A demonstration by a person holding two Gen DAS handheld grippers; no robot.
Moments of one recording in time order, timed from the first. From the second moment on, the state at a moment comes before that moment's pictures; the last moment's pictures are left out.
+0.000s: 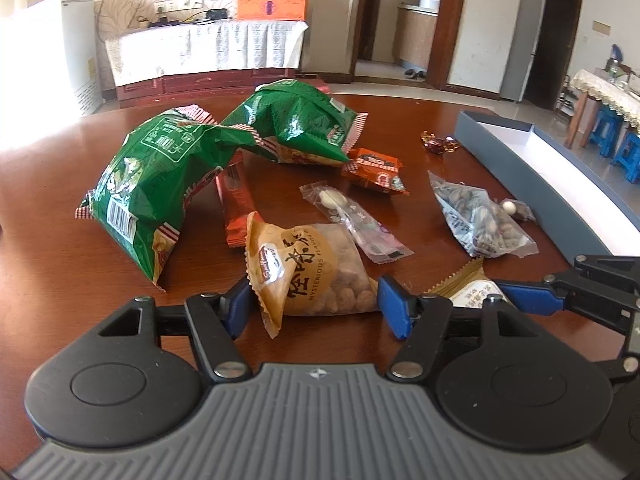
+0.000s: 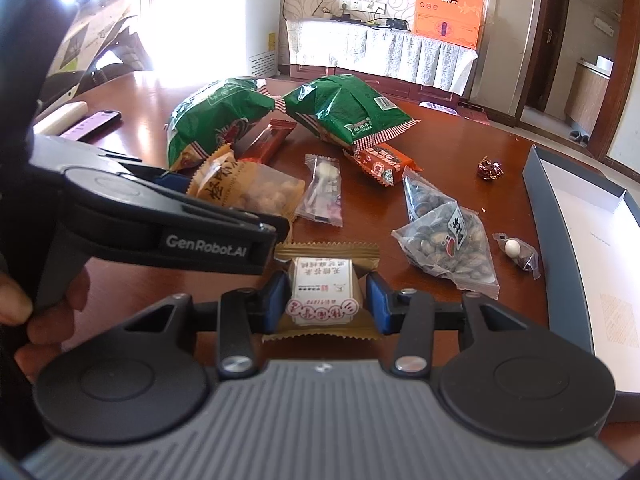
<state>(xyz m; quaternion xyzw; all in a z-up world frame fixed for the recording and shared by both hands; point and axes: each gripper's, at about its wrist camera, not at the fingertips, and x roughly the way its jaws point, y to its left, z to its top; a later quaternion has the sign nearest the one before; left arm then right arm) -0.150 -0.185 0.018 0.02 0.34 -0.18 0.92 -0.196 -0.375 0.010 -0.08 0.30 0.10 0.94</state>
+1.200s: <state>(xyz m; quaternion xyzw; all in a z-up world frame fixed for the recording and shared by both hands) -0.168 -0.259 0.093 -0.01 0.23 -0.28 0.93 -0.230 -0.467 0.075 0.00 0.19 -0.04 0.98</state>
